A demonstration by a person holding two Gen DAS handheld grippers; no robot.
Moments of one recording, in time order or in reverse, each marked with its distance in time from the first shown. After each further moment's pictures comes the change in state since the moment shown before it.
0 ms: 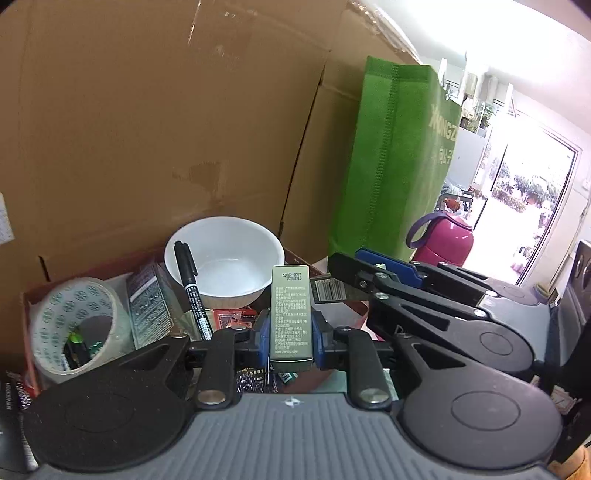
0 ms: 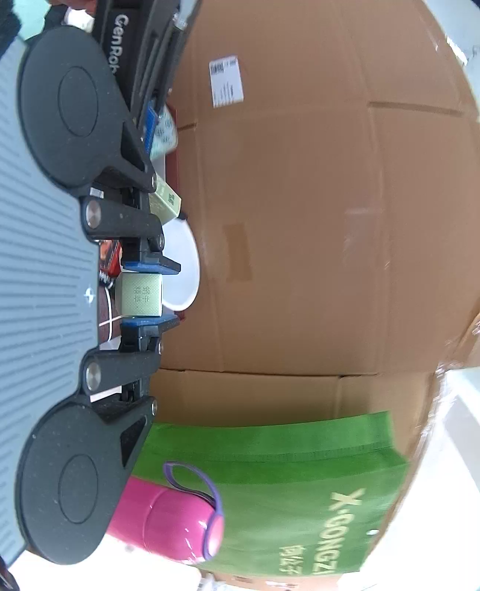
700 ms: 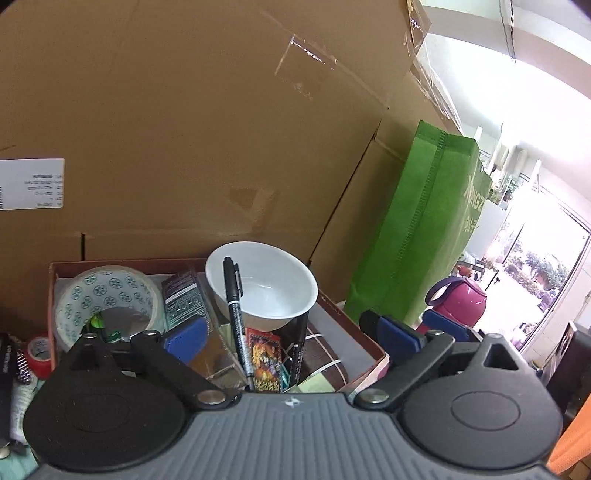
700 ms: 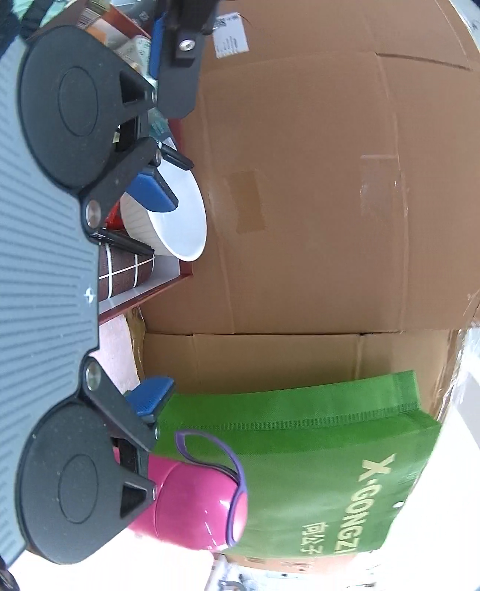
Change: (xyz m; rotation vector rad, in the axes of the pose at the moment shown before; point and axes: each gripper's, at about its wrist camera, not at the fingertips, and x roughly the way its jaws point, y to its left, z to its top) left arm -0.031 0.027 -0.014 -0.193 -0.141 0.037; right arm 0.011 -0.018 -0.017 0.012 -0.007 -0.081
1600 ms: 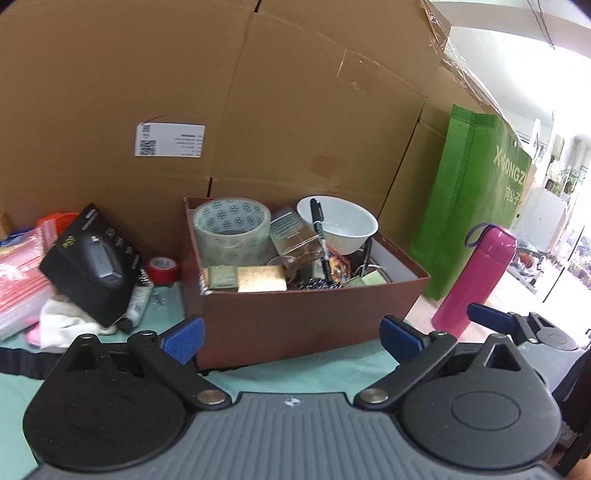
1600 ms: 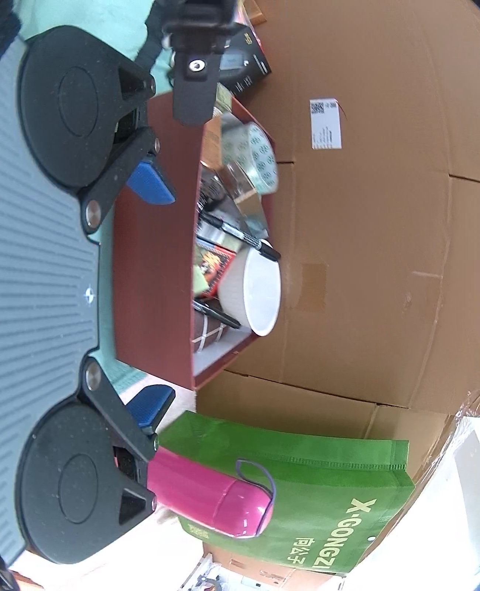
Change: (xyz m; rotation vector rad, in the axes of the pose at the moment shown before) left arm -0.100 -0.011 -0.079 -0.004 -0.013 0.278; right arm -0.086 0.069 -0.034 -0.178 0.153 0.033
